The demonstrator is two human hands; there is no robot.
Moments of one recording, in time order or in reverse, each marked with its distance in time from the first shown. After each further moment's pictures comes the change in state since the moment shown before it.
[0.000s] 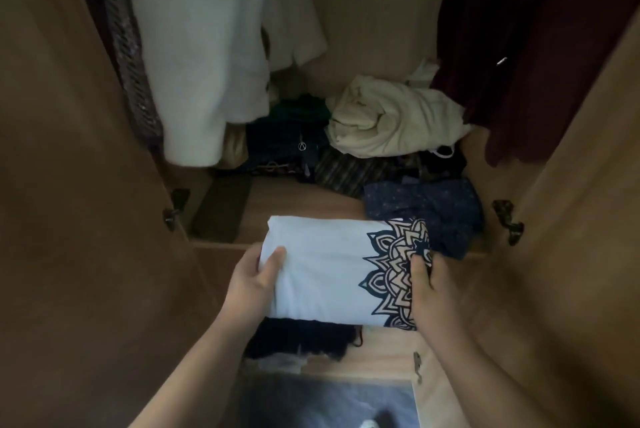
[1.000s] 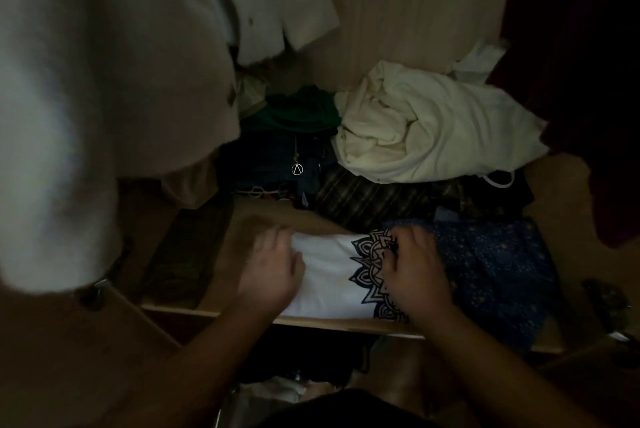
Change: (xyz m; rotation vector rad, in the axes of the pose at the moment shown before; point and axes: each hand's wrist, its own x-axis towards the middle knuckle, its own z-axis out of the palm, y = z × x) left_hand 0.253 -0.055 0.060 1.081 0.084 0.375; right_hand 0.250 0.061 0.123 -0.586 -0.081 -0.434
